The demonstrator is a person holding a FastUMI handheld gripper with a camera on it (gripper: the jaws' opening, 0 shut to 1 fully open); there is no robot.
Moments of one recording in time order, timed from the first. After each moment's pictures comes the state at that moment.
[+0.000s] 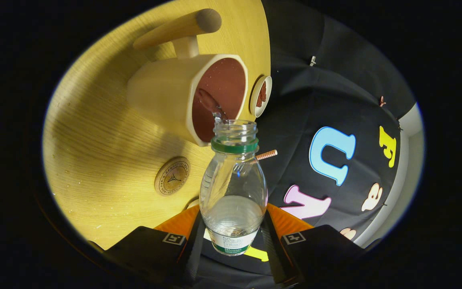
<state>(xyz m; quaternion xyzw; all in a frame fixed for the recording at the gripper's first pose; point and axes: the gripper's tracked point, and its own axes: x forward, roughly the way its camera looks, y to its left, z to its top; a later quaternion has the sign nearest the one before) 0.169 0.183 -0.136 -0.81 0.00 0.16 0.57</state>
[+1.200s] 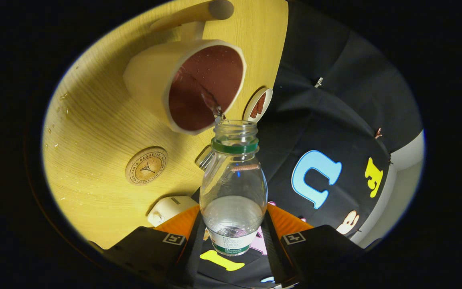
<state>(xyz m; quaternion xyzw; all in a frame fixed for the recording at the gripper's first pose) 0.190 0.201 -0.106 -0.86 -0.08 0.16 0.48</state>
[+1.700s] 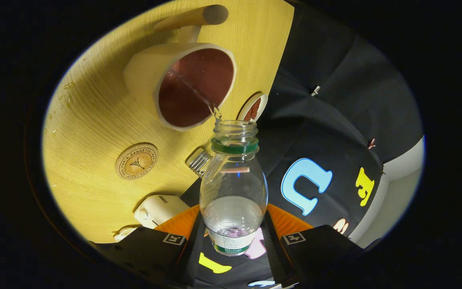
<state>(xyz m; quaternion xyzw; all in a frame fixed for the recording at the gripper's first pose) 0.187 0.215 -0.090 -0.87 -0.11 0.17 0.45</state>
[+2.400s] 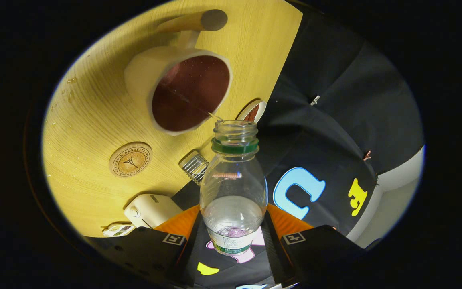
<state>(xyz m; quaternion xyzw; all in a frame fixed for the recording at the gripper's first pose) 0.181 0.229 -0.085 -0.88 -0.13 0.18 0.43</state>
